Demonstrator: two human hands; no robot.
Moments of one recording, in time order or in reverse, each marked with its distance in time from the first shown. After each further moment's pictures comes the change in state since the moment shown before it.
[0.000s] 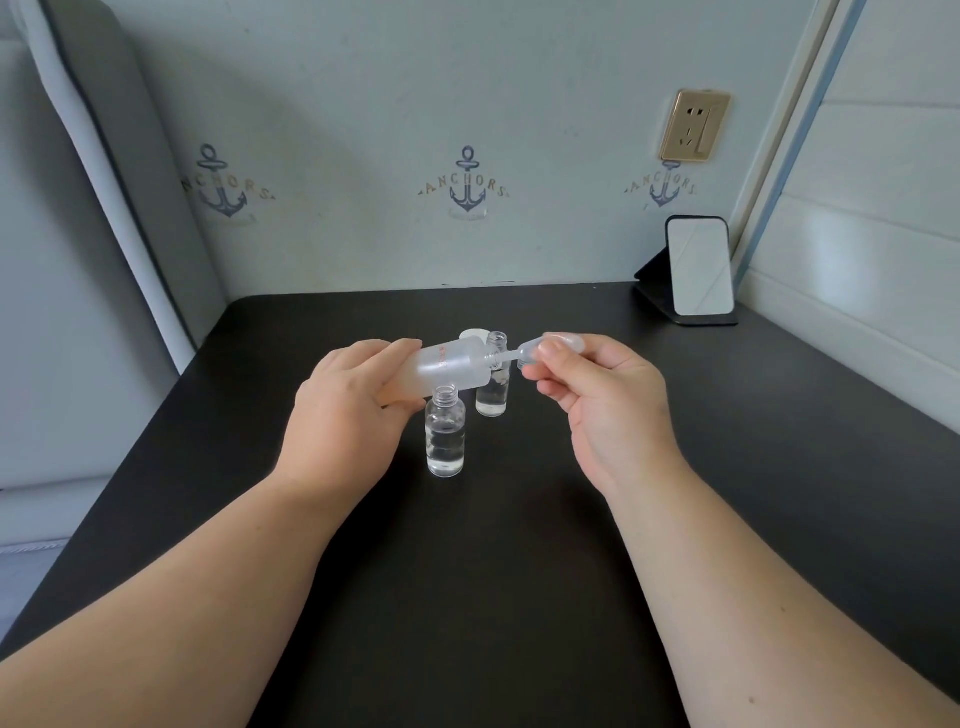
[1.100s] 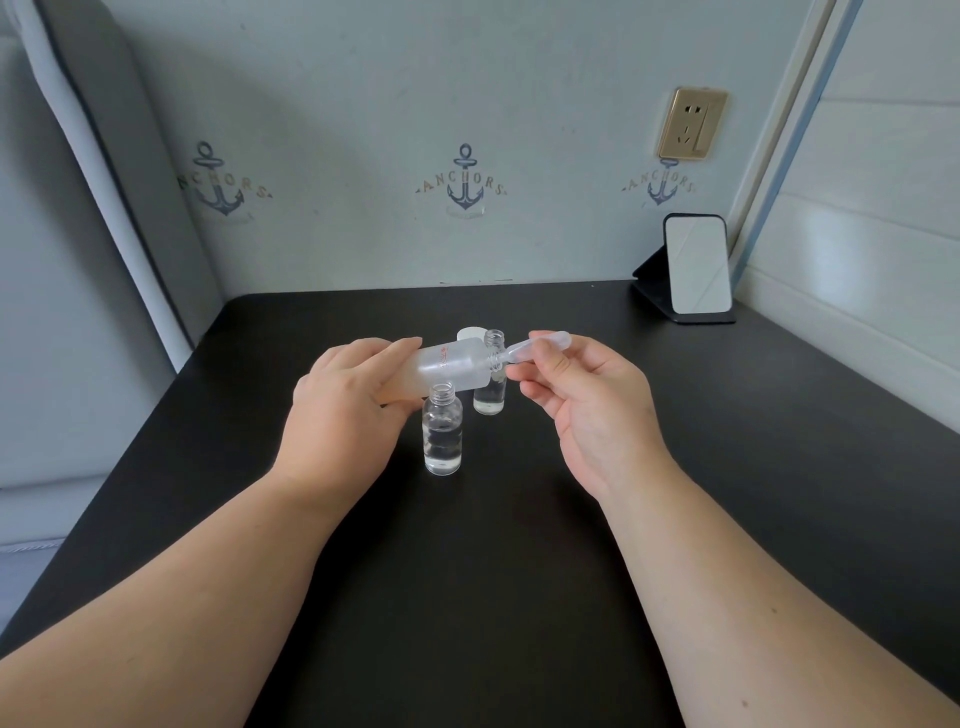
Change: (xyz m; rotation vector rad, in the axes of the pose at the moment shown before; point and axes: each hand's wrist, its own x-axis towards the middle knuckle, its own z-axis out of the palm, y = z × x) left_hand 0.000 0.002 0.001 0.016 -0.008 -0.022; right_hand -0.001 0.006 0.003 0.068 -0.032 0.061
